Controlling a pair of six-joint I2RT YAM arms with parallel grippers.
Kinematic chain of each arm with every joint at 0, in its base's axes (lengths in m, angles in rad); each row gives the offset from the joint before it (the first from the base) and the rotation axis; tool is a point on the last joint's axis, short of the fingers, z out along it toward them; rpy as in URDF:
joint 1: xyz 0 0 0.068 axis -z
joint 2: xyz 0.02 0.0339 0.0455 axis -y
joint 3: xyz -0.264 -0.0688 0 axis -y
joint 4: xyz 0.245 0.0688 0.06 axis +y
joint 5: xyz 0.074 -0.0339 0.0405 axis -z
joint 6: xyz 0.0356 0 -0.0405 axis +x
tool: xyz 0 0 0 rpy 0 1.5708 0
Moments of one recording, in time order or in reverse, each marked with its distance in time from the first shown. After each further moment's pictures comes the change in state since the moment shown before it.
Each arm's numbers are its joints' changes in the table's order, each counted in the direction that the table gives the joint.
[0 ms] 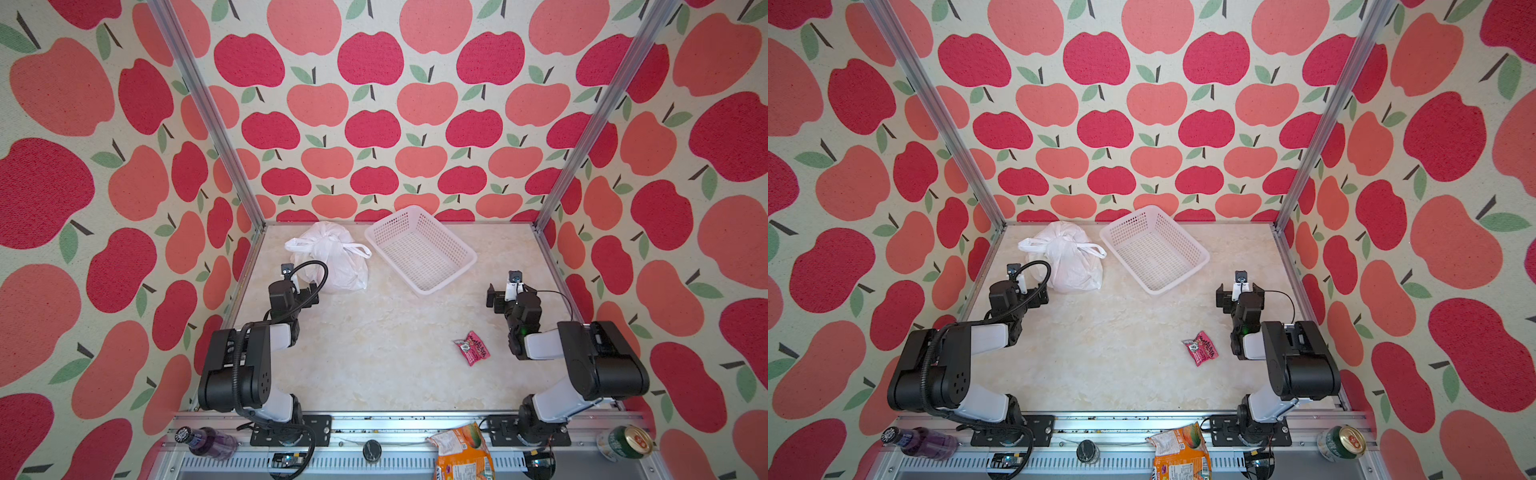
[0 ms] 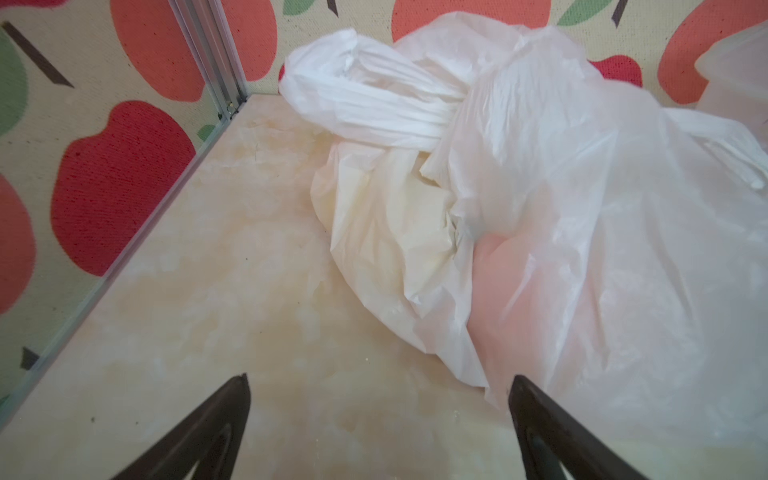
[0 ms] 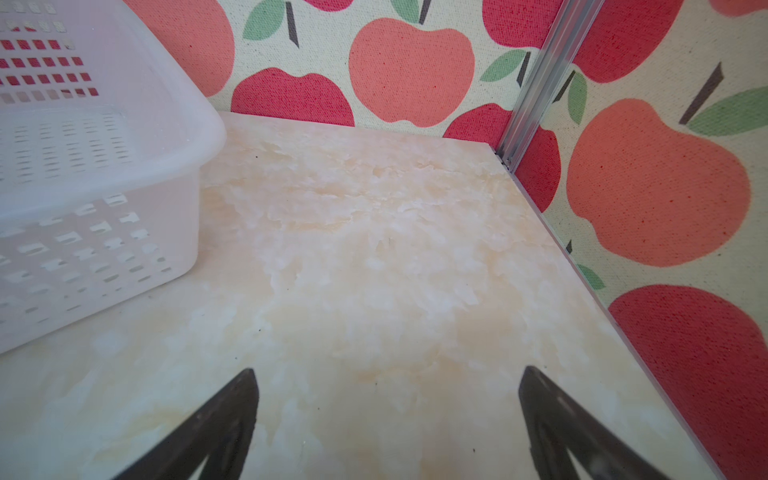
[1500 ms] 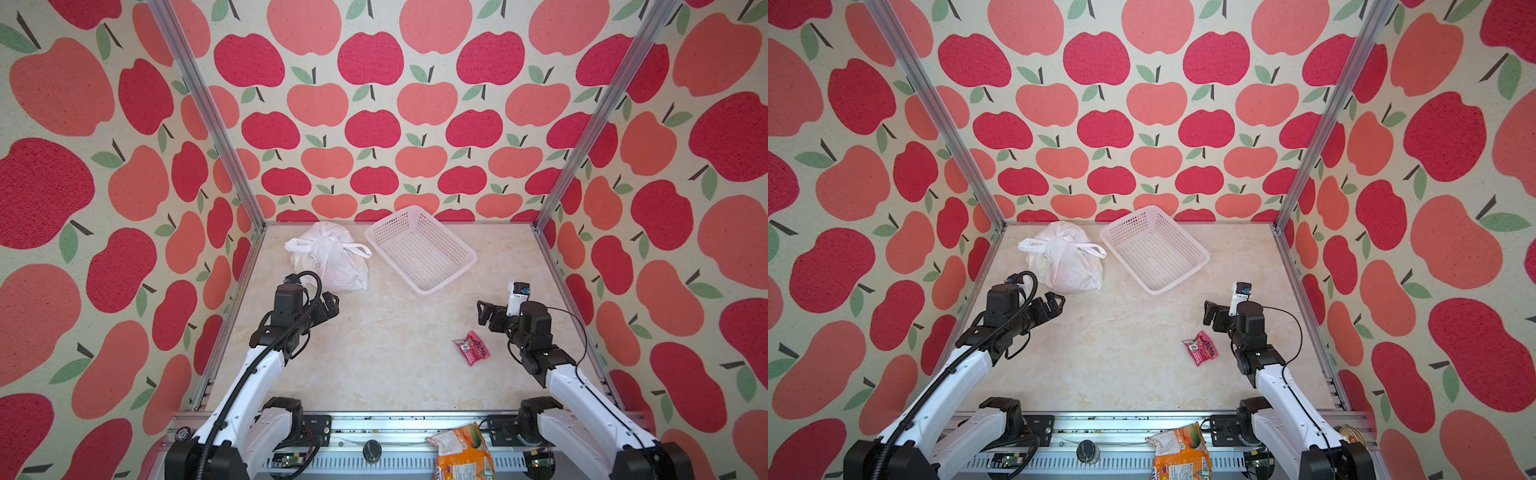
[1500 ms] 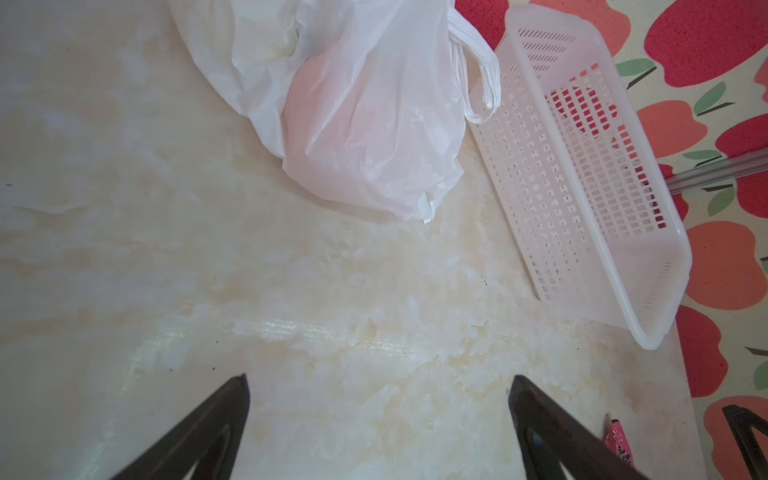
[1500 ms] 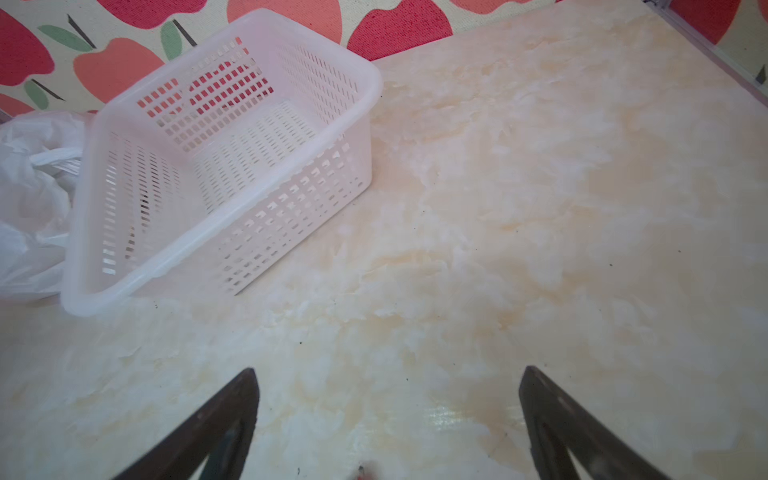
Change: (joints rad) left arm 0.215 0.472 0.105 0.888 0.170 -0.551; right arm -0.111 0.668 -0.003 0.883 -0.177 0.434
